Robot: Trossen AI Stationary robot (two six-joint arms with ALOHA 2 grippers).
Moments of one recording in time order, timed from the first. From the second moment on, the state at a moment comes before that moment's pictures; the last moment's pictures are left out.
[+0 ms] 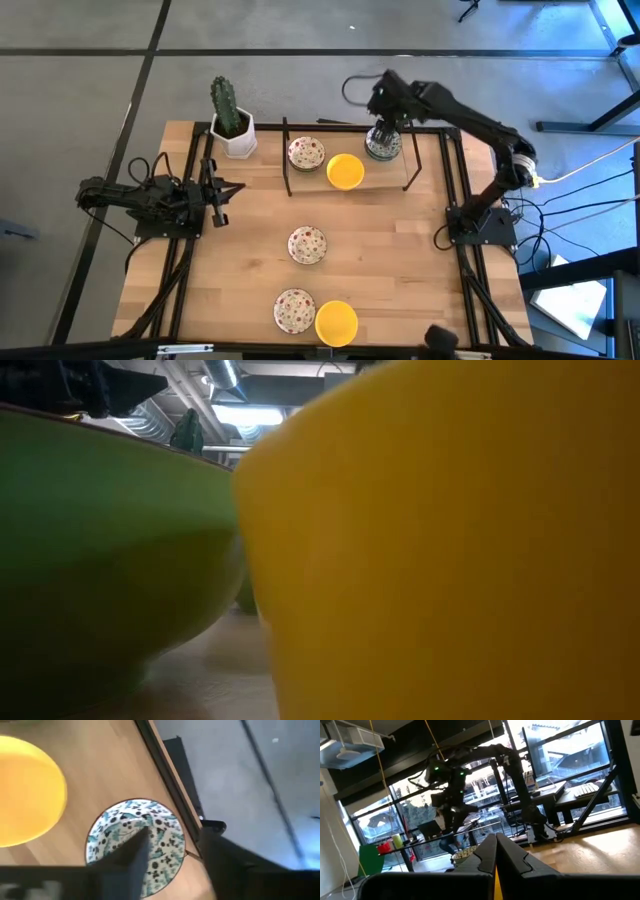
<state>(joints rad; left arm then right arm) -0.13 0.08 0.10 0.25 -0.34 0.41 -0.66 1.57 1.61 -1.07 0.20 -0.29</state>
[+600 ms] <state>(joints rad) -0.13 0.08 0.10 0.25 -0.34 0.40 -0.44 1.49 1.05 -0.43 0.72 -0.28</state>
